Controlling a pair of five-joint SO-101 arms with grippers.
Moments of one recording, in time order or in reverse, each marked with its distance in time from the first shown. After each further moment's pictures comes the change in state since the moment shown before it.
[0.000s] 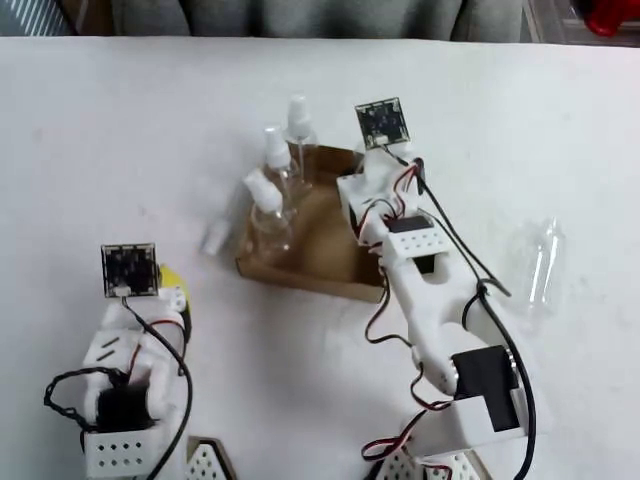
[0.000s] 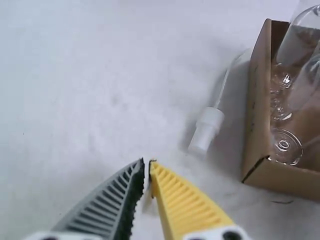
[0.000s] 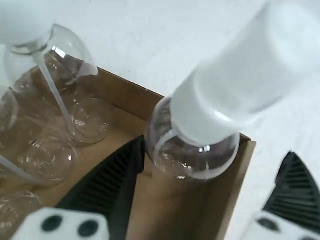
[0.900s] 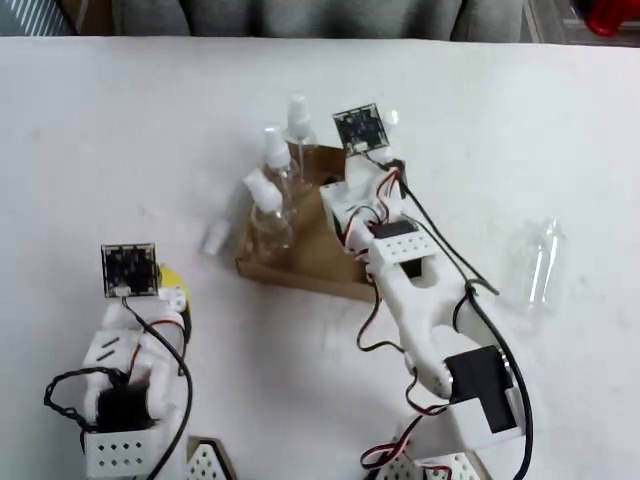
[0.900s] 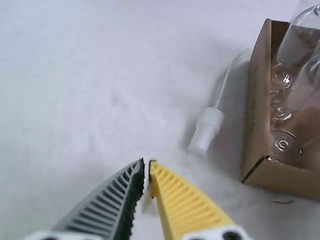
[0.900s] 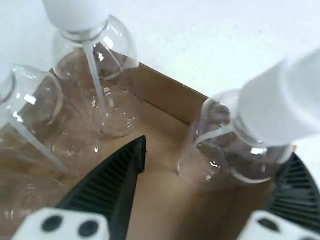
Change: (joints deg) left arm 0.0 0.0 0.0 0.0 -0.1; right arm -3.9 0.0 0.9 0.0 0.0
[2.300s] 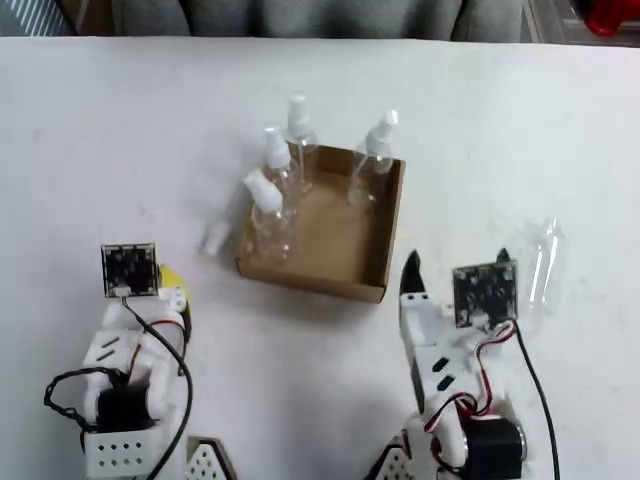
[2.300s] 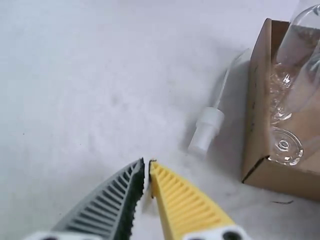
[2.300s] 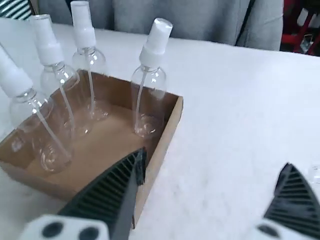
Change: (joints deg) left arm 0.0 0.0 0.0 0.0 0.0; right arm 11.2 -102.2 34.1 54.2 0.0
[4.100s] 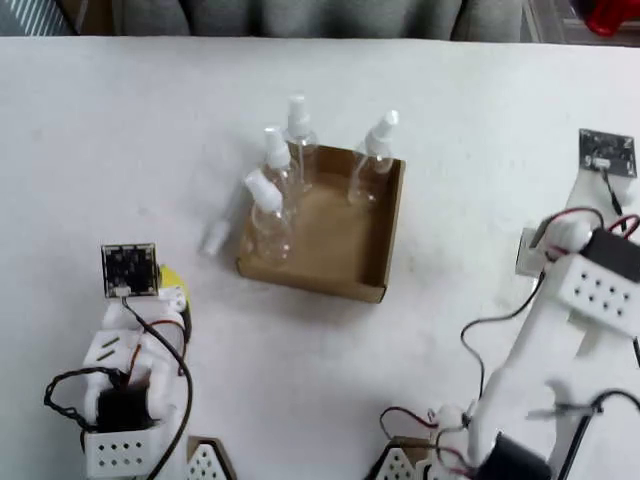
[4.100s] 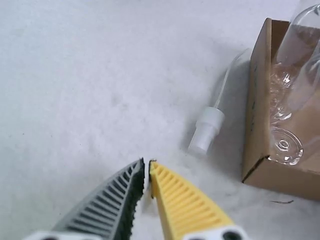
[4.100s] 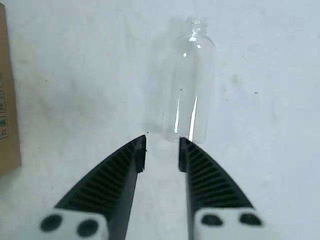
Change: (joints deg) left arm 0.0 0.0 0.0 0.0 0.0; right arm 33.6 77.7 -50.3 12.7 12.2
